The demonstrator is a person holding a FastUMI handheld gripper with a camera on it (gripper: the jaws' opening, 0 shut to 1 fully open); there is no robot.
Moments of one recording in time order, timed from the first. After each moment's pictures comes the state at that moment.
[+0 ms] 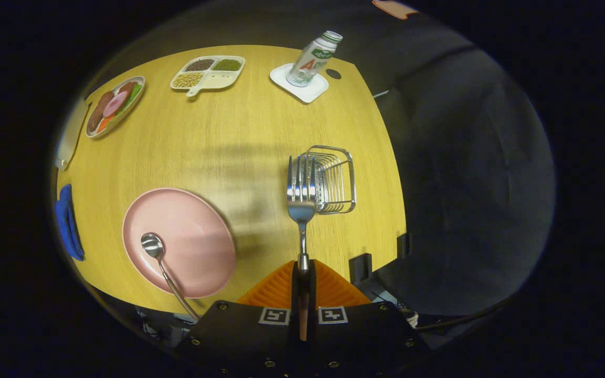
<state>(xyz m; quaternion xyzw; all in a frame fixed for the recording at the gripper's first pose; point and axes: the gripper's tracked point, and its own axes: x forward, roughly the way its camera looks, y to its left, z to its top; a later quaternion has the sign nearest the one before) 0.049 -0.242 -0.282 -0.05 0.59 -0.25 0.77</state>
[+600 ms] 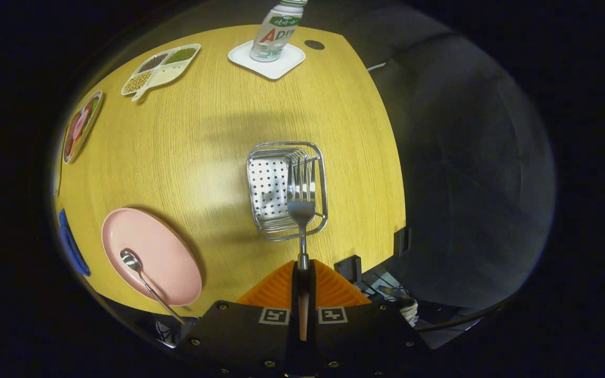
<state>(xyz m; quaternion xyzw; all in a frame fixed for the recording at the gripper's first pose) 0.064 -0.299 -0.308 -0.01 0.65 -0.24 0.72</state>
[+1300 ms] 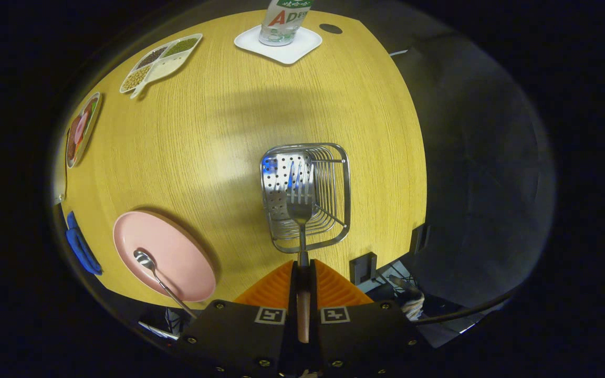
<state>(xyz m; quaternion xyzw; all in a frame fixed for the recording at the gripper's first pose) 0.082 -0.291 -0.315 0.04 0.69 -0.20 0.70</state>
